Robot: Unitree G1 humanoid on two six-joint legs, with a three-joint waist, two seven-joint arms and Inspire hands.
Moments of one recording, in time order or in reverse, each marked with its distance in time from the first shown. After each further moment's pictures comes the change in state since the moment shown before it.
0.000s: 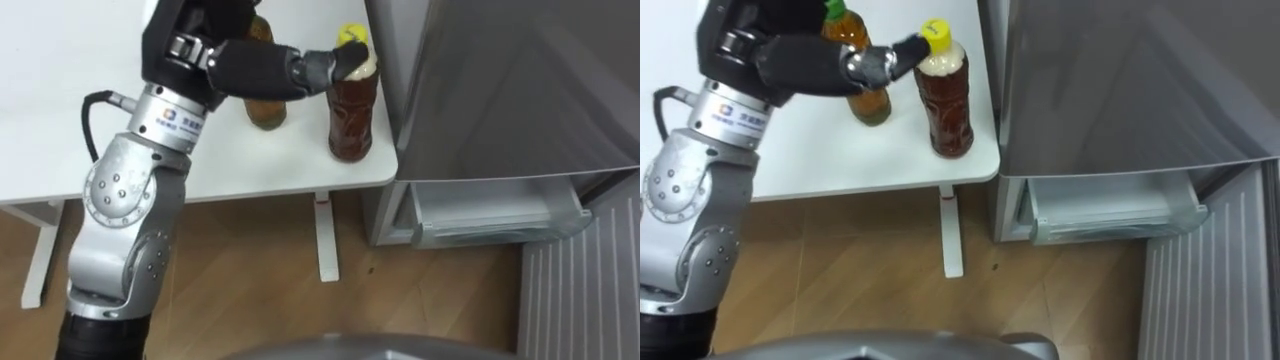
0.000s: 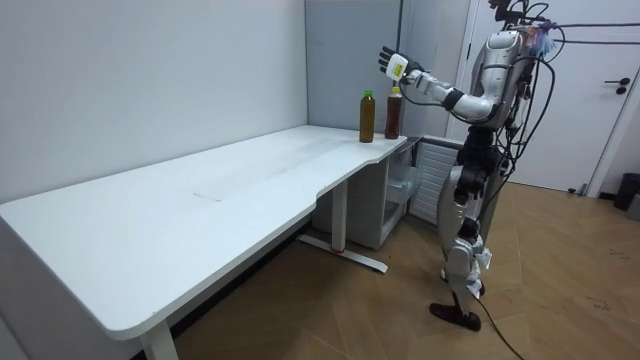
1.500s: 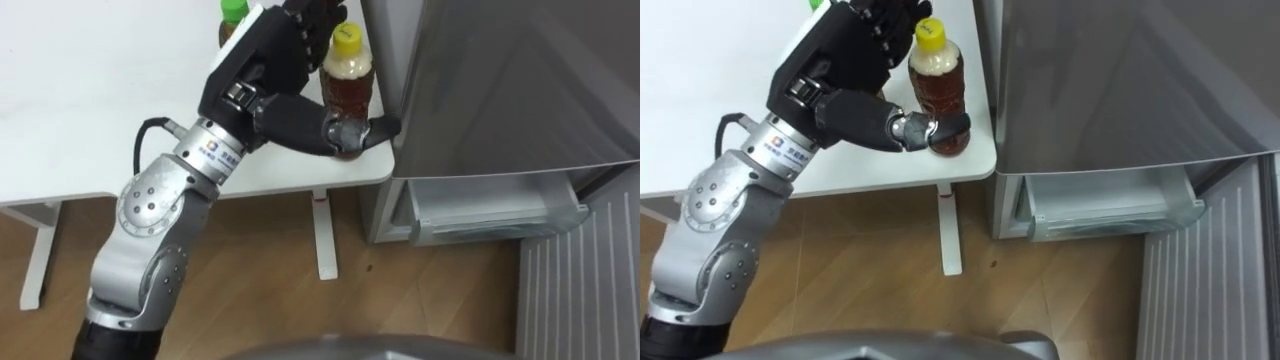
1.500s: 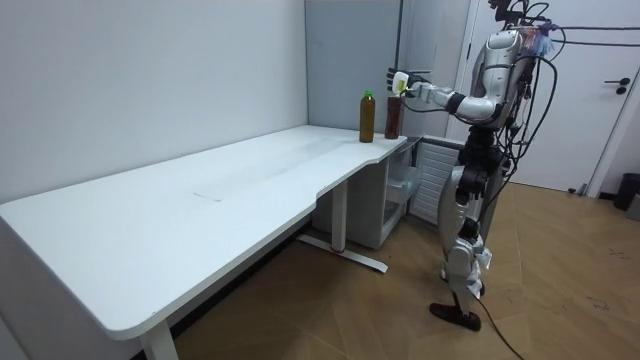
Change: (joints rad) left arm 0.051 -0.016 -0.080 0.095 0.008 0.088 -0.099; right arm -0.029 0.017 0.049 0.010 -0.006 0.036 -0.039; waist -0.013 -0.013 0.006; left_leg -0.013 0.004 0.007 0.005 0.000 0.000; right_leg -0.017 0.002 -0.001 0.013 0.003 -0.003
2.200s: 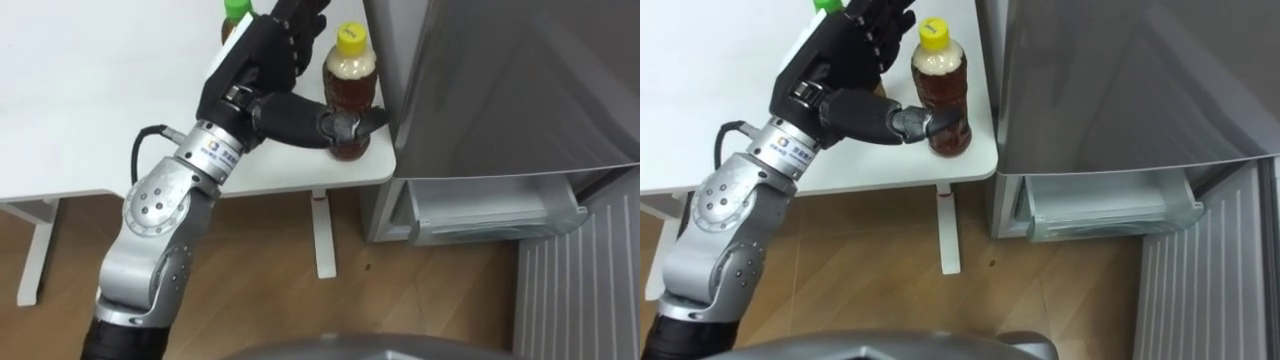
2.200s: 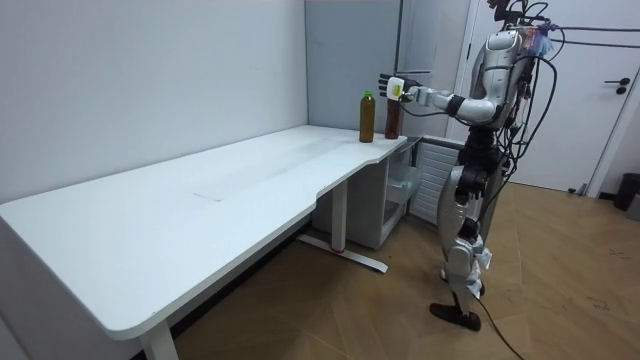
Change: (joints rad) left arm 0.000 -0.033 0.037 0.013 0.043 0.000 0.046; right arm 0.009 0.005 -0.002 0.004 -0.002 0.000 0.000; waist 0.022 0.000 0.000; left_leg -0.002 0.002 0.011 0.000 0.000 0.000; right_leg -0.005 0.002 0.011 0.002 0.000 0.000
